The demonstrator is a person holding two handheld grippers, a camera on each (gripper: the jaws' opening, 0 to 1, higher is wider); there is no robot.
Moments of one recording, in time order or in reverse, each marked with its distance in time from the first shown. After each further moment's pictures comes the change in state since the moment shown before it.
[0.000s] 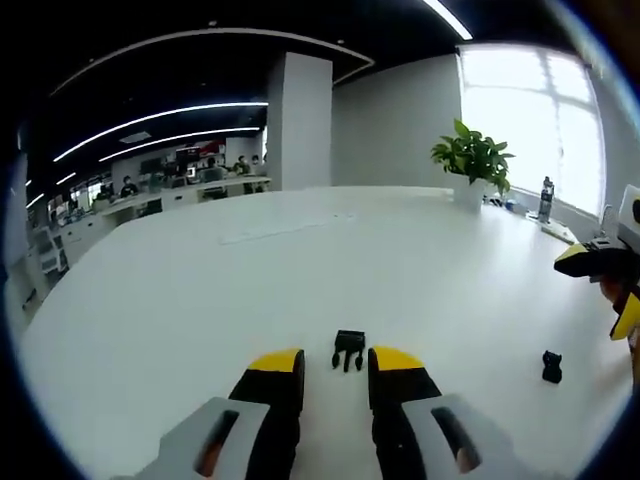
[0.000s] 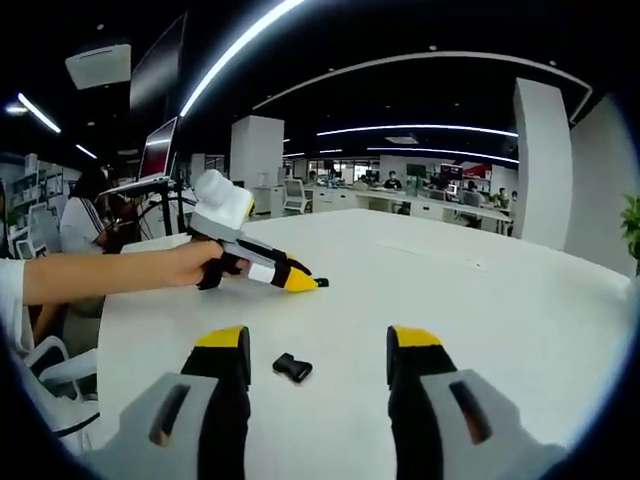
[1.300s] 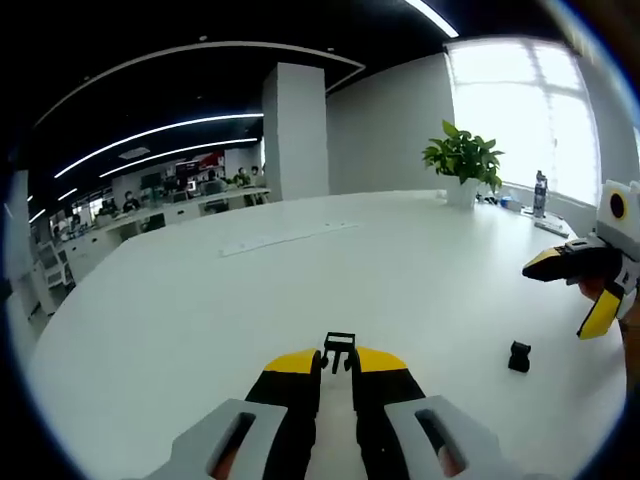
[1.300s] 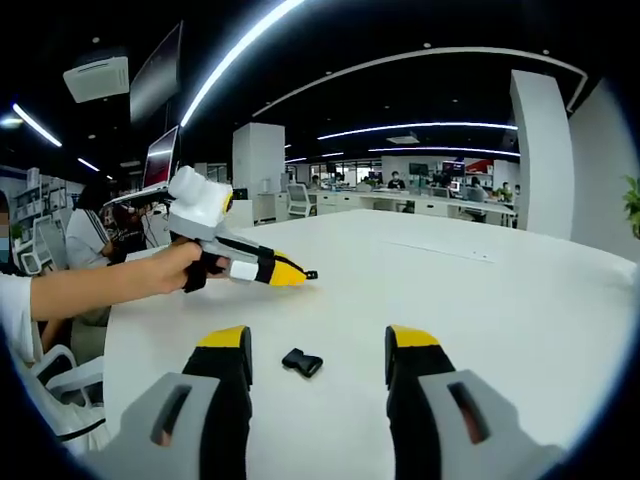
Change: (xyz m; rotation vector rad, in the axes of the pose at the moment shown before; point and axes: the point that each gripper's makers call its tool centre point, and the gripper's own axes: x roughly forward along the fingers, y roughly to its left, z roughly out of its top) left arm -0.041 -0.016 0.002 0.005 -0.048 -0.003; right arm 0.000 0.008 -0.008 0.046 -0.018 0.028
